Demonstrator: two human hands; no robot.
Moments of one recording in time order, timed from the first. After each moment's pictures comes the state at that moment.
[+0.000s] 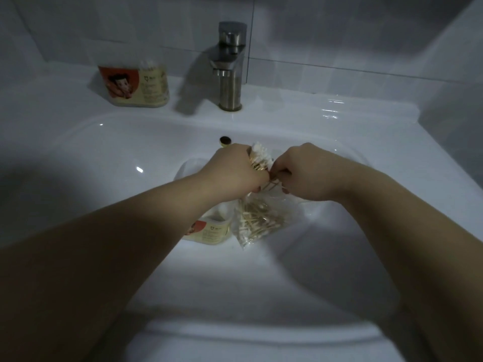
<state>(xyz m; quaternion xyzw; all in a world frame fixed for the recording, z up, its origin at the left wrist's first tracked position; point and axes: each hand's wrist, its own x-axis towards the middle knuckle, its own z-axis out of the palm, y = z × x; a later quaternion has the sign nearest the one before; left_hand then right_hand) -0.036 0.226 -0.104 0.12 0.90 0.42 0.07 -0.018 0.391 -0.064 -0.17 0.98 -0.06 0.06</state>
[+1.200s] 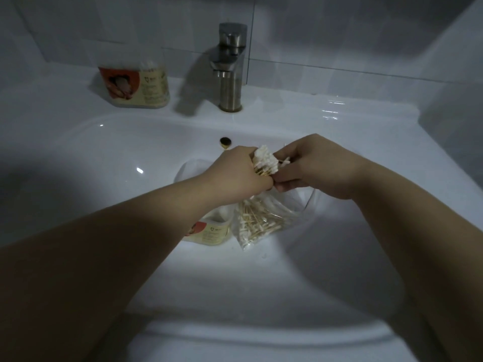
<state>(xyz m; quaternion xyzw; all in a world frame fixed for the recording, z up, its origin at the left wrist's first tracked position) -0.034 0.228 -0.103 0.17 0.89 0.42 0.05 -0.020 0.405 -0.066 -0.07 0.84 -0.53 0.15</state>
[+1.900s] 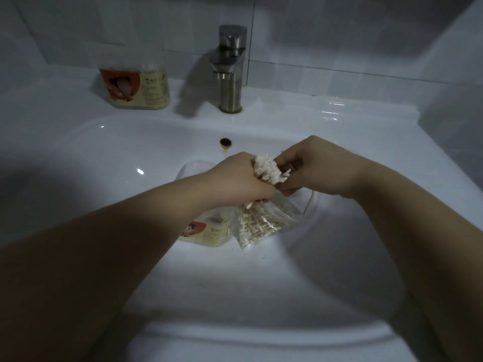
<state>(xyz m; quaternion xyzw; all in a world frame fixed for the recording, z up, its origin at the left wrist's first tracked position) -0.029 0.226 -0.101 0.18 0.87 0.45 0.14 -0.022 0.412 -0.064 -0.13 0.91 -0.37 0.11</state>
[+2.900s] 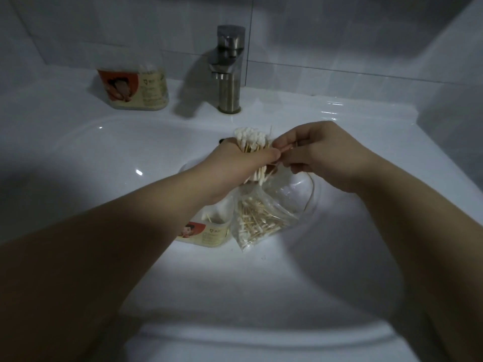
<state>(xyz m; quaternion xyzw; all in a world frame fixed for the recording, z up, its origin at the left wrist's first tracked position) -0.037 0.227 -0.096 0.08 0.74 0.66 0.13 -0.027 0.413 -0.059 -0.07 0.84 -0.54 0.04</state>
